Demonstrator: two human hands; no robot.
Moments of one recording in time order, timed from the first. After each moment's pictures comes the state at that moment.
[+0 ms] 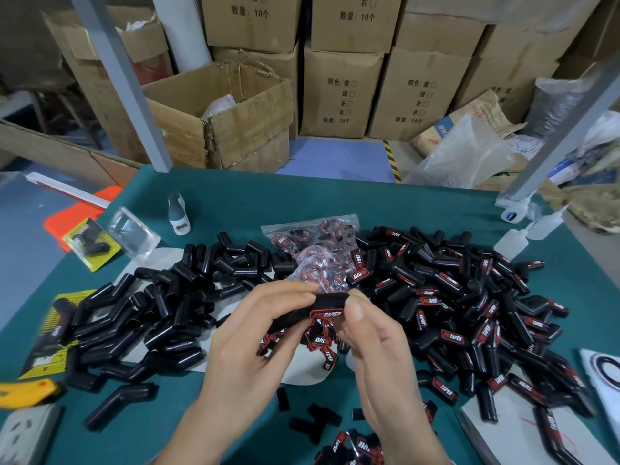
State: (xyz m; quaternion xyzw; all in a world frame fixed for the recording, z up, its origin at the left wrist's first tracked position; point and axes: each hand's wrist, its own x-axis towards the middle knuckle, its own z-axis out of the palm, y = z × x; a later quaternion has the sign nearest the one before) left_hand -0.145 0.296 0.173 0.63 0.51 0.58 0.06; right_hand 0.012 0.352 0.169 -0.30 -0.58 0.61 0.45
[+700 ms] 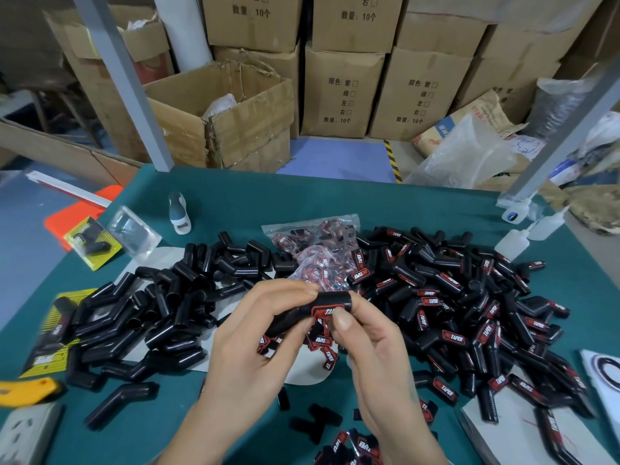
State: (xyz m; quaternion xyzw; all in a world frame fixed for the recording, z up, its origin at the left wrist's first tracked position) left_hand -0.144 0.296 0.172 0.62 0.51 0.59 0.09; right_hand 0.009 0.349 0.166 -0.29 -0.58 0.62 0.44
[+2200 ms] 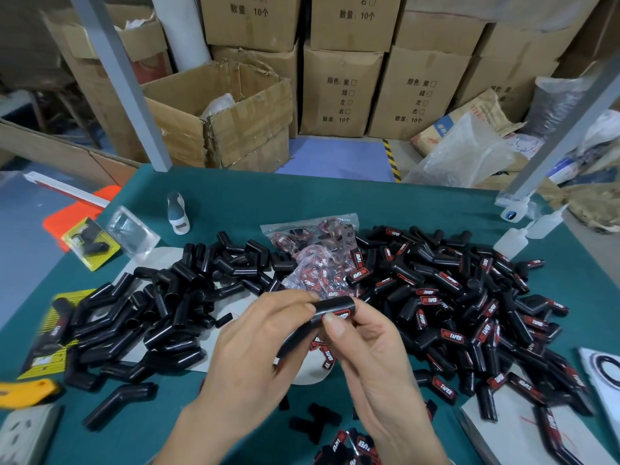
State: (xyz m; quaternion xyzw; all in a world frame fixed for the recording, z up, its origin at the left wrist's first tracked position) left_hand -0.148 0.299 0.162 0.70 0.47 0.54 -0.03; right_hand 0.009 0.348 0.170 -0.25 -0.47 0.72 0.44
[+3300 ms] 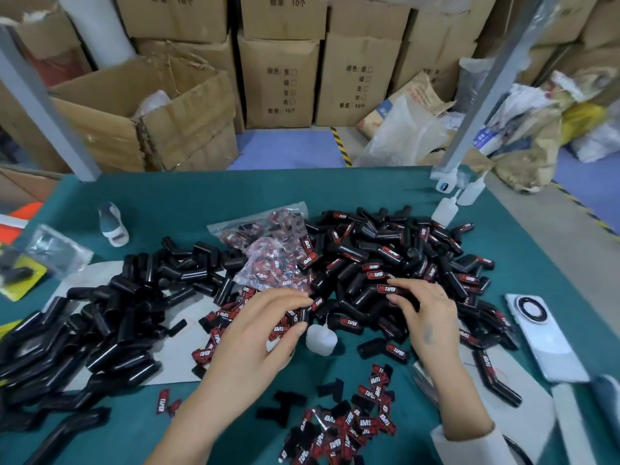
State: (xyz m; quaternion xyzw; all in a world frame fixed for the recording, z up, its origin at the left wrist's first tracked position) left_hand -0.120 0.316 0.138 0.70 0.56 0.38 0.22; right_hand 0.171 0.431 0.075 -0.59 -0.72 0.09 0.35
